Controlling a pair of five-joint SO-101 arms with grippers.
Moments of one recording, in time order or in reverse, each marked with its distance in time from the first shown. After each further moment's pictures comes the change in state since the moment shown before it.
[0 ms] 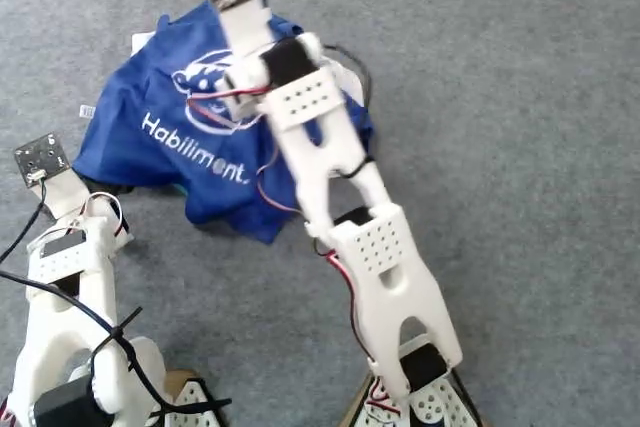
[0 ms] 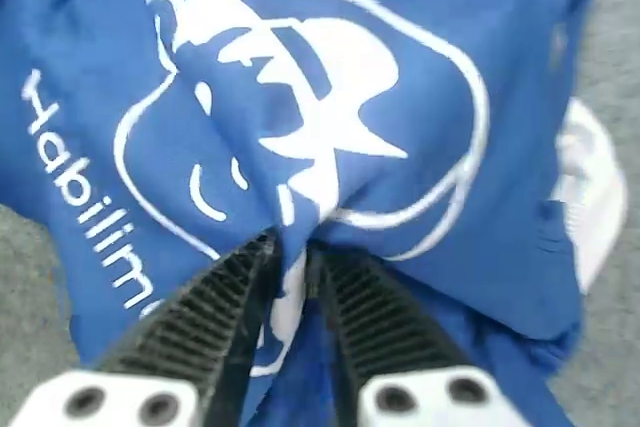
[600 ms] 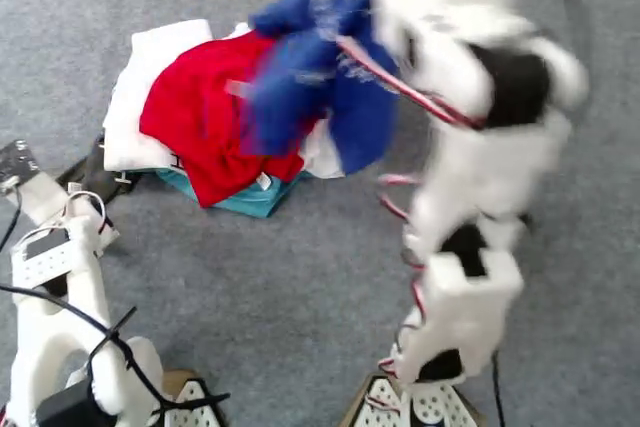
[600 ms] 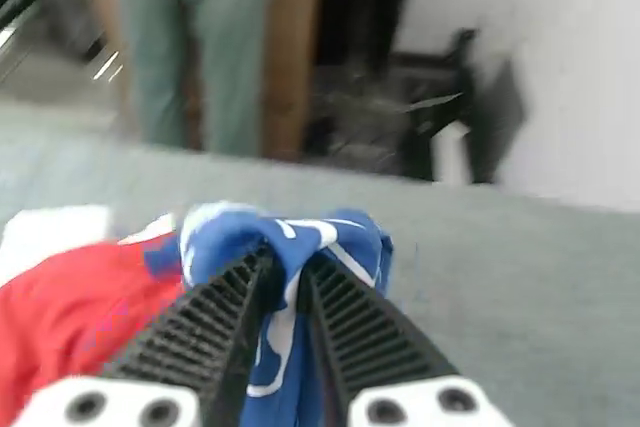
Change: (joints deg) left arm -4.2 -1.3 -2.8 6.1 5.7; right arm 26.7 -38.1 -3.1 3.5 2.1
